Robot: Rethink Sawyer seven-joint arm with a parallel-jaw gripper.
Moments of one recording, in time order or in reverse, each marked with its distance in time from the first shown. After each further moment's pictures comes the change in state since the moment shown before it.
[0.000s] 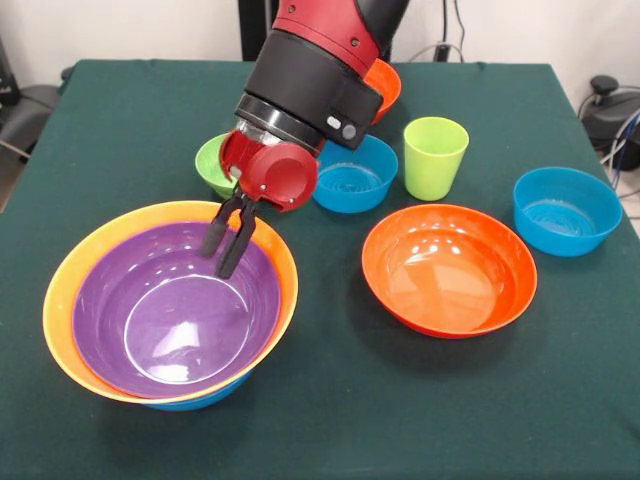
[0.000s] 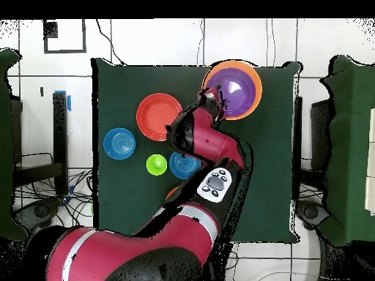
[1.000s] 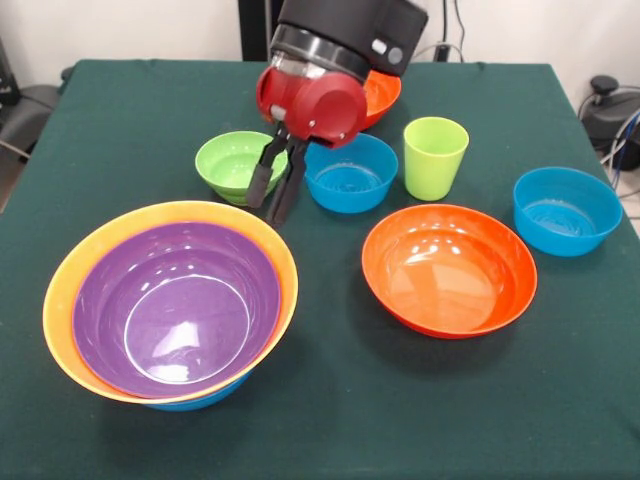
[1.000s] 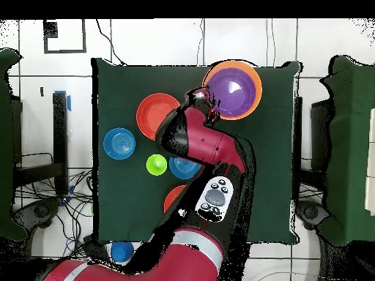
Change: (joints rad) arm 0.003 -0.168 0.056 0.054 -0.110 0.119 0.000
